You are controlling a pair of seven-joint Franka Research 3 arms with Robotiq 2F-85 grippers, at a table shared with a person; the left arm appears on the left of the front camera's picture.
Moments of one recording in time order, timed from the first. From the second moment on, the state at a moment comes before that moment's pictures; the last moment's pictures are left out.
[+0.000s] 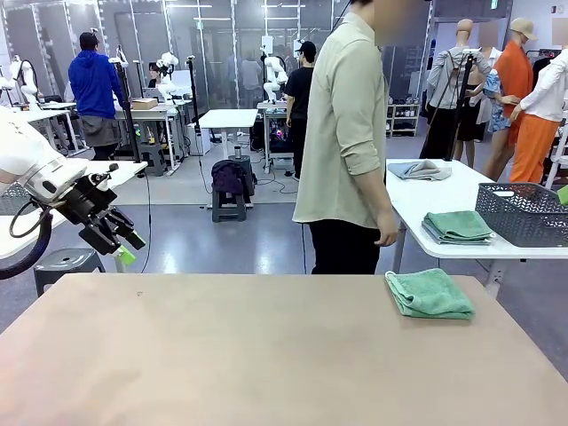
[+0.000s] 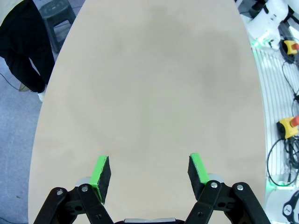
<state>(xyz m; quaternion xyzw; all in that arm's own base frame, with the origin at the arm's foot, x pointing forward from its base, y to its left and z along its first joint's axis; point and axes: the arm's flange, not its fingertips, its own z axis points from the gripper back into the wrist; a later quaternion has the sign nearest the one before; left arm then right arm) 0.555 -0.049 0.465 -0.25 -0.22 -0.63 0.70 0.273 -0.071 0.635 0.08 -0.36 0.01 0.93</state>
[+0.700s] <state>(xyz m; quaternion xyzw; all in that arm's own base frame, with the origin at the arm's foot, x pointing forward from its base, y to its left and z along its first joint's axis) 0.555 -0.049 0.465 -0.25 -0.22 -0.63 0.70 0.273 -0.071 0.635 0.08 -0.36 0.01 0.93</state>
